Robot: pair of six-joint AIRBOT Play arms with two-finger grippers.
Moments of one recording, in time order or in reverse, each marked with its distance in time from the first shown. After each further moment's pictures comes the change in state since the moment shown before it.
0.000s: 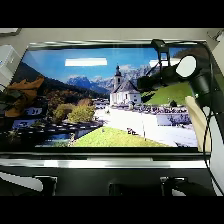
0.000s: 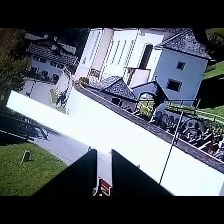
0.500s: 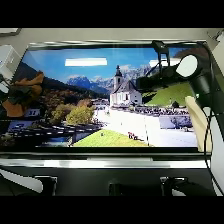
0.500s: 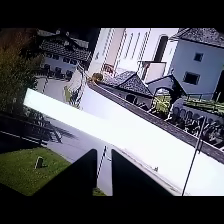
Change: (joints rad) left arm -0.106 -0.018 0.069 -0.118 -0.032 0.012; right arm 0.001 0.011 0.000 0.039 0.020 0.050
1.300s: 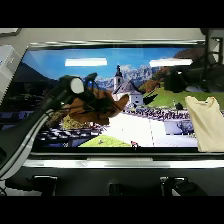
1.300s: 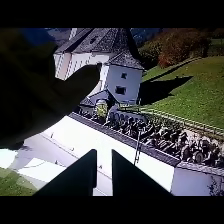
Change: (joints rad) left arm -0.956 0.137 0.039 -0.214 -0.443 -0.178; right arm 0.000 0.346 0.000 -0.279 0.130 0.068
